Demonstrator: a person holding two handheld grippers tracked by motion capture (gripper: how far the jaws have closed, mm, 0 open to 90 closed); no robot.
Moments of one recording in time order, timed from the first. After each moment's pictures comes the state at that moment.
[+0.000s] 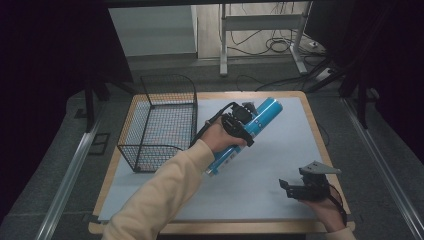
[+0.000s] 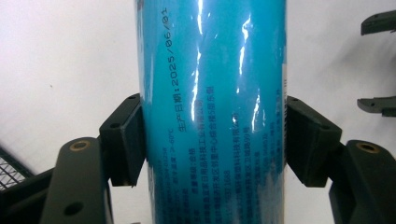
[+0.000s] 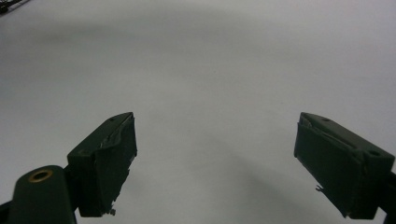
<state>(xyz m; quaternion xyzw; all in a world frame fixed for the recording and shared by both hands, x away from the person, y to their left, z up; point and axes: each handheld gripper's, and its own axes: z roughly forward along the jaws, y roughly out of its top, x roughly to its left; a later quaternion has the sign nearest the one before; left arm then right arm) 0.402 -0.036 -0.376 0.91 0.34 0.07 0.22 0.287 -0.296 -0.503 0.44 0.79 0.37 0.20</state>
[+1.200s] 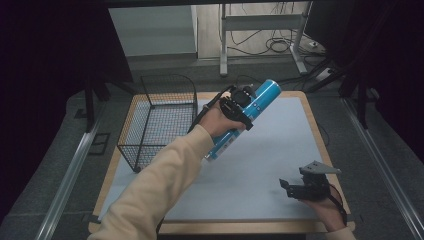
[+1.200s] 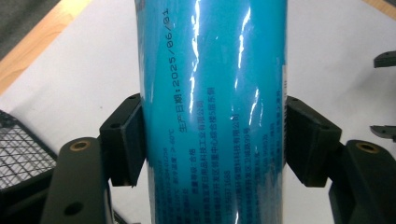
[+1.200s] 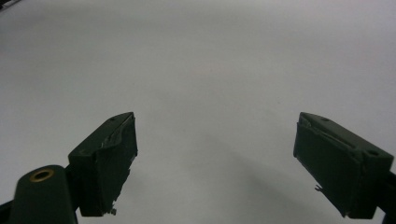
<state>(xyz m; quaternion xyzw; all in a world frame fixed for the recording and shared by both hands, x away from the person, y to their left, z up) 0.425 -0.026 -0.344 0.90 0.35 0.10 0.23 0.288 -0.296 -0.504 0.44 0.79 0.37 0.20</state>
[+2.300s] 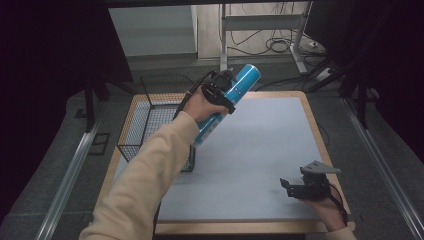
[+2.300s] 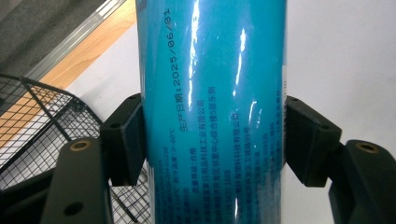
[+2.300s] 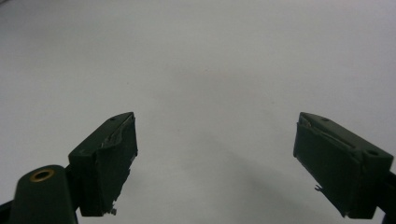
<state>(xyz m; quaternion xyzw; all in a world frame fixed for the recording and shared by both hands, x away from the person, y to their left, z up) 0.458 0.022 -0.330 0.88 0.39 0.14 0.22 0.289 -0.297 -0.504 0.44 0.79 0.36 0.21</state>
